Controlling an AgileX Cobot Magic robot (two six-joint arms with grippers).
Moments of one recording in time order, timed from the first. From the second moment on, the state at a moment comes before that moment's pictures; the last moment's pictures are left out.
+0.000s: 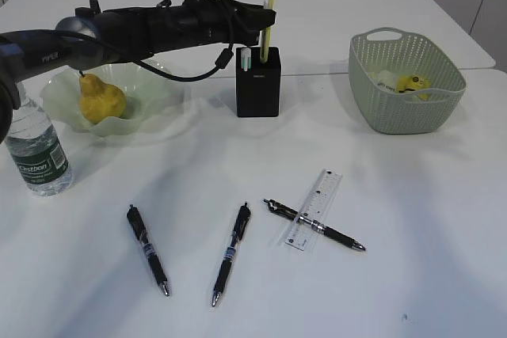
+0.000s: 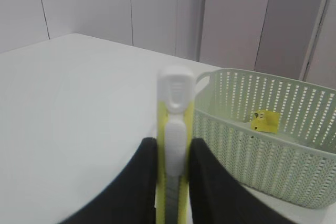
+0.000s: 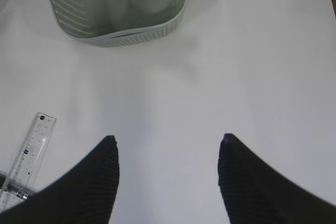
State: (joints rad) left arm -0.31 2.59 -2.23 -1.78 0.63 1.85; right arm -0.11 1.62 -1.56 0.03 1.14 0.07
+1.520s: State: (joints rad) left arm -0.30 2.59 -2.23 -1.78 0.64 1.85; right arm -0.11 1.62 -1.56 0.05 1.14 0.07
